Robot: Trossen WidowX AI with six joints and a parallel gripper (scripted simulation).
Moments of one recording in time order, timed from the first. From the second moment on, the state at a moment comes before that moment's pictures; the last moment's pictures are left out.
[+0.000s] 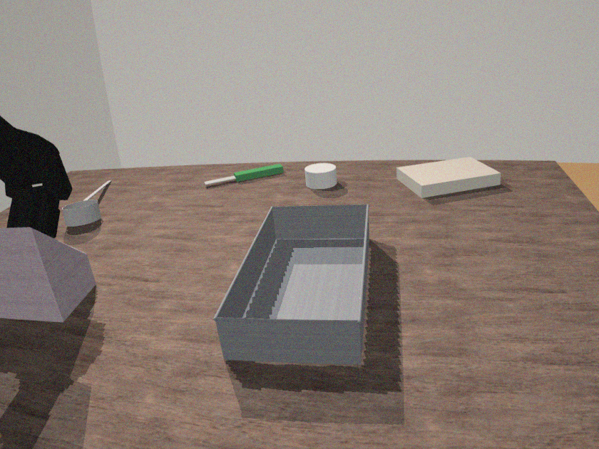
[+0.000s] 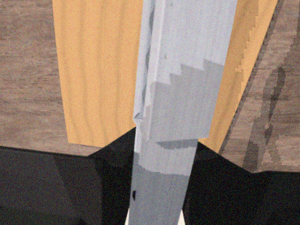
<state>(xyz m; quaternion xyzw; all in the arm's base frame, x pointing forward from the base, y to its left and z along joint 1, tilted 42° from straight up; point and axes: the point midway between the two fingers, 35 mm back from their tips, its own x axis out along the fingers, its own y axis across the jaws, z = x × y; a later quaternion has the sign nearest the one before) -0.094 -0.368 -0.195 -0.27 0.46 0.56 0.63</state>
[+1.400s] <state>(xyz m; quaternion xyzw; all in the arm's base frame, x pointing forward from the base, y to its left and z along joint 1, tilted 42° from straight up) -0.094 -0.344 -0.200 -0.21 0.39 0.58 0.69</state>
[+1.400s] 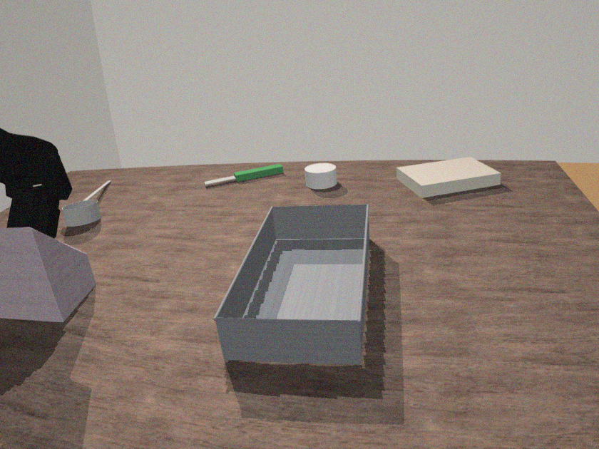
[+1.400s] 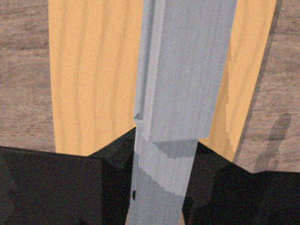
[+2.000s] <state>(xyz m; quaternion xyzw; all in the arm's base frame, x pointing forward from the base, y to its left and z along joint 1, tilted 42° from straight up) -0.093 -0.328 -0.224 -0.21 0.40 0.57 0.69</state>
